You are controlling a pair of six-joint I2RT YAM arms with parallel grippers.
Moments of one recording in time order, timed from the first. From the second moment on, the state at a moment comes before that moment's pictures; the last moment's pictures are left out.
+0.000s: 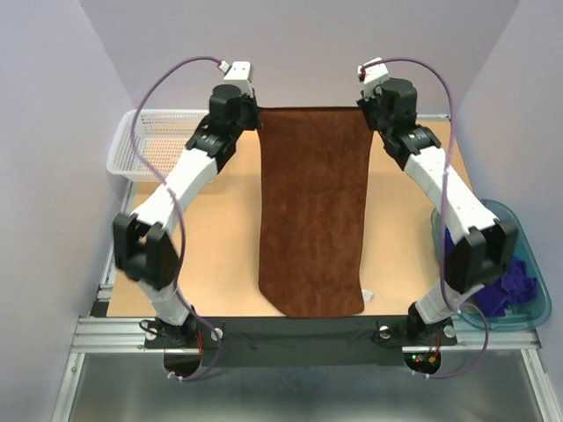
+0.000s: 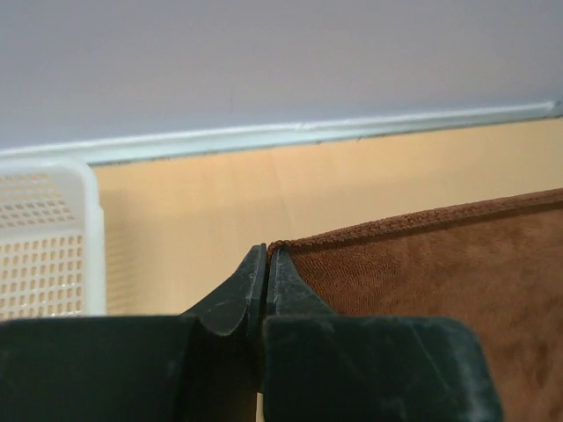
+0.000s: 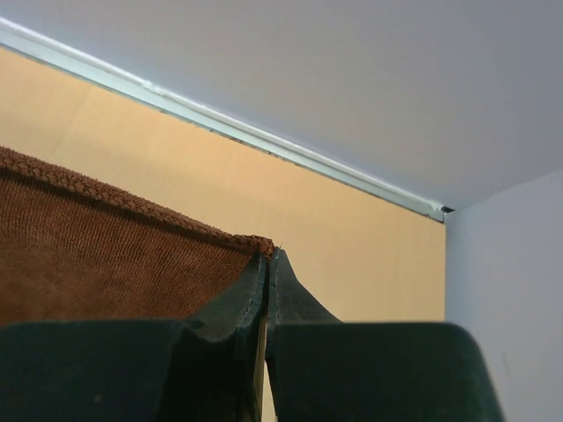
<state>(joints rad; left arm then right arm) -0.40 1.63 1.58 -0.12 -0.11 -0.21 0.32 1.60 1.63 -0.28 0.27 -0.34</state>
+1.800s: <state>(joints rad) -0.52 1.24 1.47 0.06 -0.11 -0.04 0.22 1.31 1.61 -0.10 -0.14 -0.21</state>
